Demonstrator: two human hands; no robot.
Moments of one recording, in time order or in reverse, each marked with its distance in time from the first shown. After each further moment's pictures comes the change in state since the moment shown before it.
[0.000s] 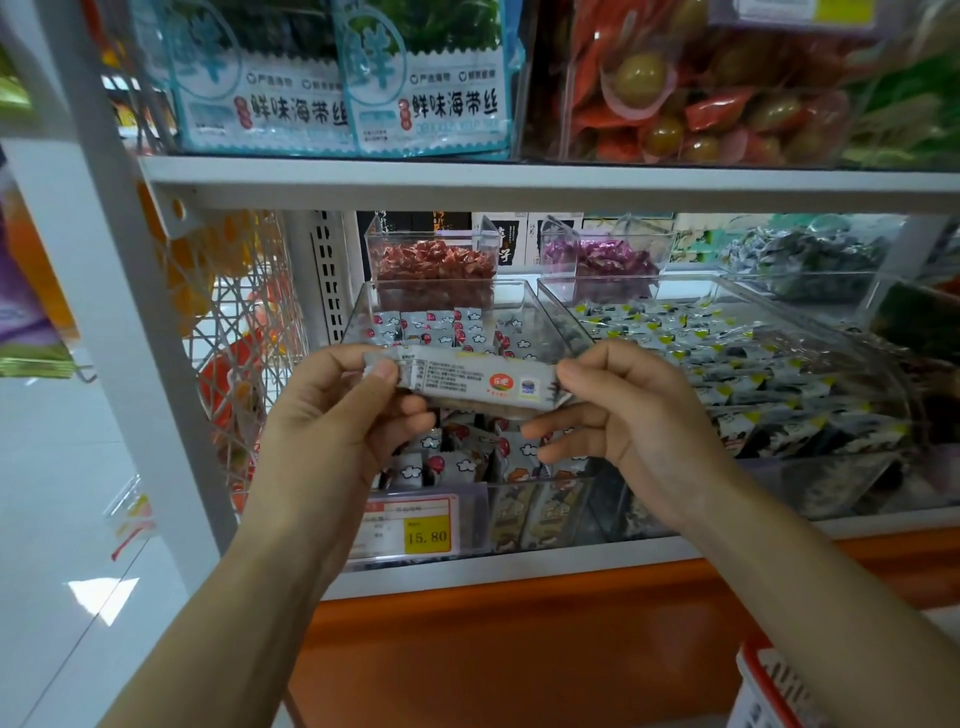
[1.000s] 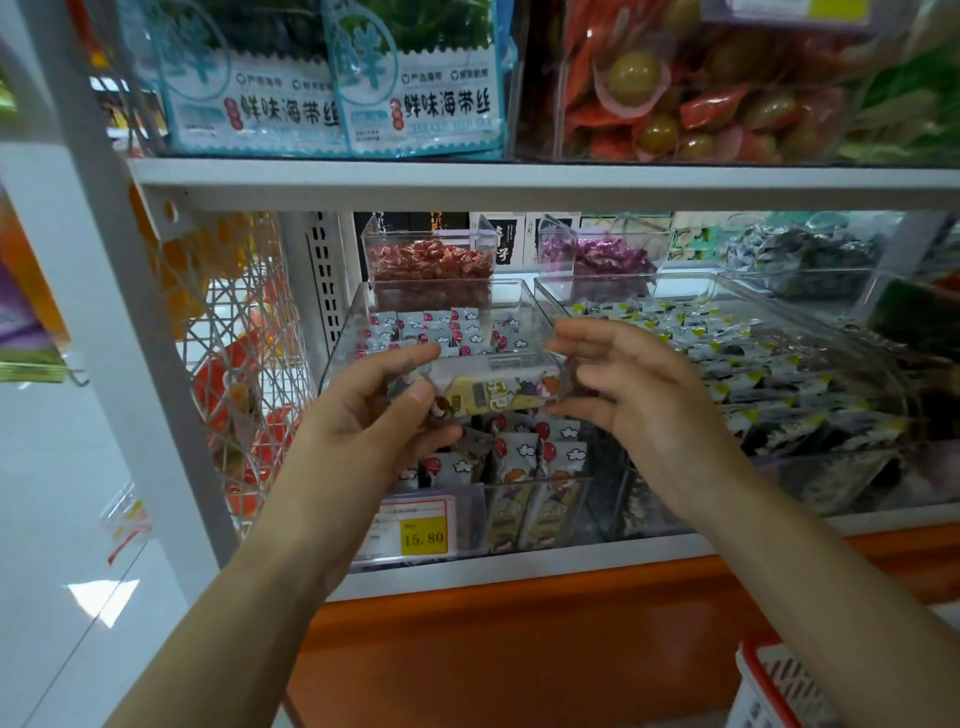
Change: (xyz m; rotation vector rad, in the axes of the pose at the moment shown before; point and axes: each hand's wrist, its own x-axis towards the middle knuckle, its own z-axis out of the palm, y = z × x) left_hand 0.000 -0.006 0.001 0.236 -0.155 -0.051; right_hand 0.005 -0.001 -0.011 -0.162 0.035 -0.104
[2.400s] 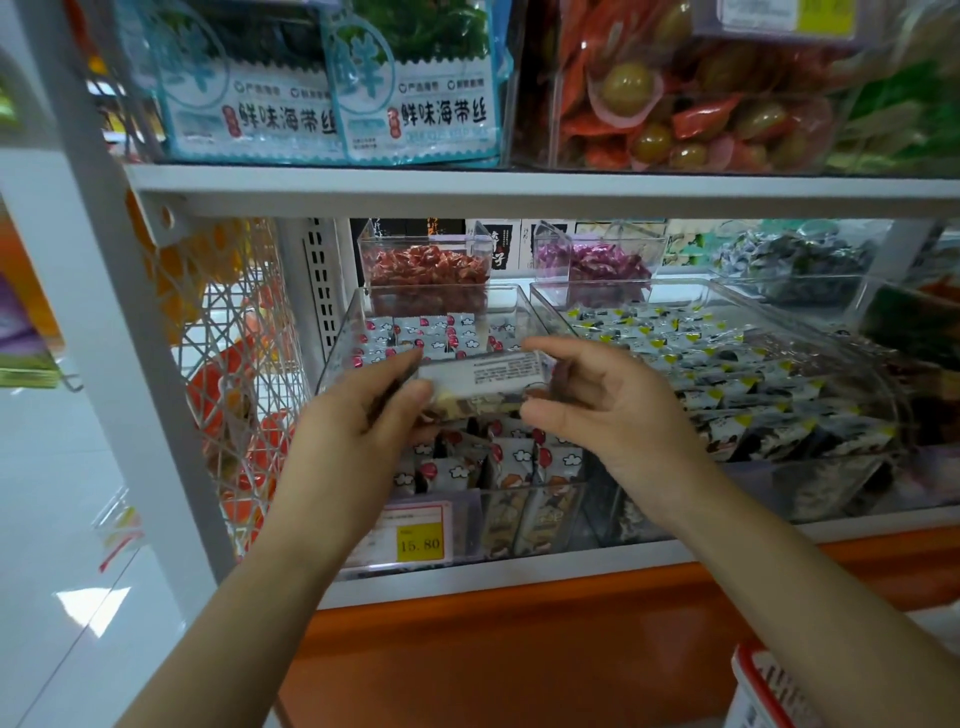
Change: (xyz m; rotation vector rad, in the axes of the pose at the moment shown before) left_hand 0.005 -0.001 0.002 0.451 0.089 0.164; right_hand -0.004 0.000 0.011 -0.254 -0.042 -0.043
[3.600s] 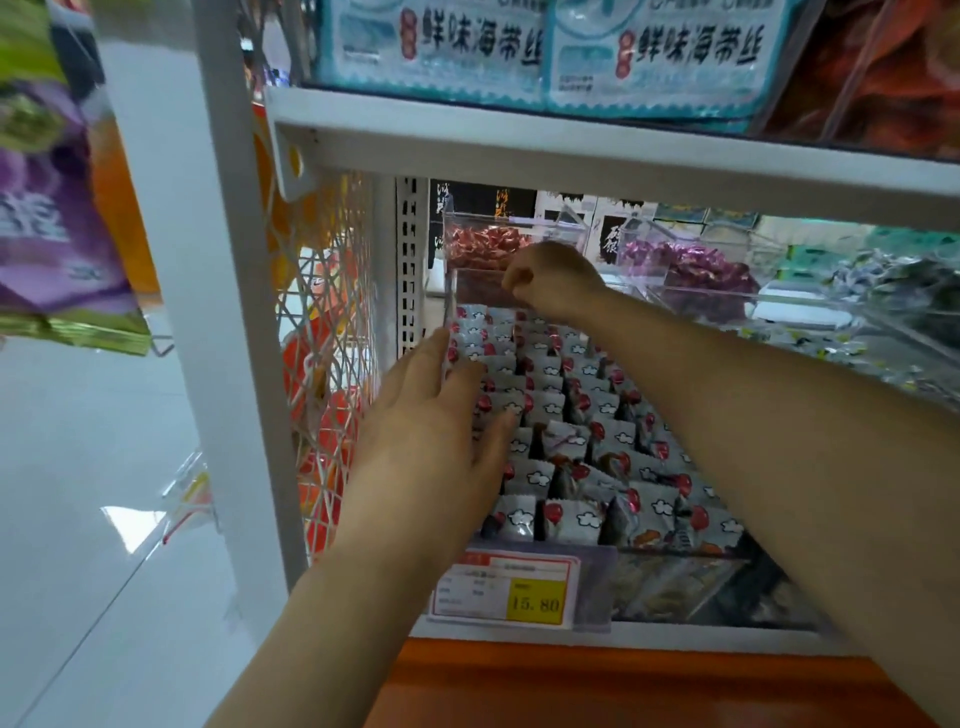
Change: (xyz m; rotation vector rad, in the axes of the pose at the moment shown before) left_hand 0.029 -0.050 -0.021 0.715 0.045 0.105; right_hand 0.229 0.058 0.082 -1.021 -0.183 -0.042
